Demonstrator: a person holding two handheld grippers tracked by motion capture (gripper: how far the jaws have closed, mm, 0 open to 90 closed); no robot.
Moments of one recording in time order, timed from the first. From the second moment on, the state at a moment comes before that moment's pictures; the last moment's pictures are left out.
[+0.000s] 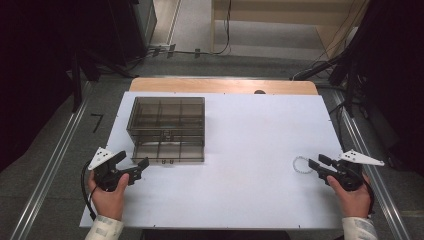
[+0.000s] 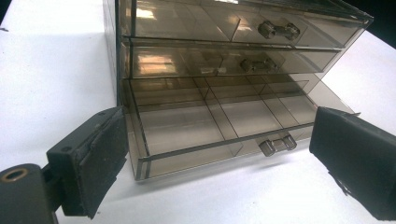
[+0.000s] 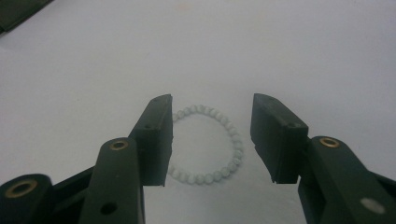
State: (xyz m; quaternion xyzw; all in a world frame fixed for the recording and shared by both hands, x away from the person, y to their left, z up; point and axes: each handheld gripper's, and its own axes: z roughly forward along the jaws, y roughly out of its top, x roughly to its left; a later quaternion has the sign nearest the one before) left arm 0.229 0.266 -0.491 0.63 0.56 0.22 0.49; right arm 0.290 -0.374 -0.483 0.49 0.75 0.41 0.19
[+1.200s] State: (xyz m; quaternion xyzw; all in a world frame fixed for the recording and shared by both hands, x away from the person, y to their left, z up) left arm 0.229 0.266 -0.491 0.63 0.56 0.22 0.49; right arm 0.292 -0.363 -0.489 0.46 0.78 0.39 0.17
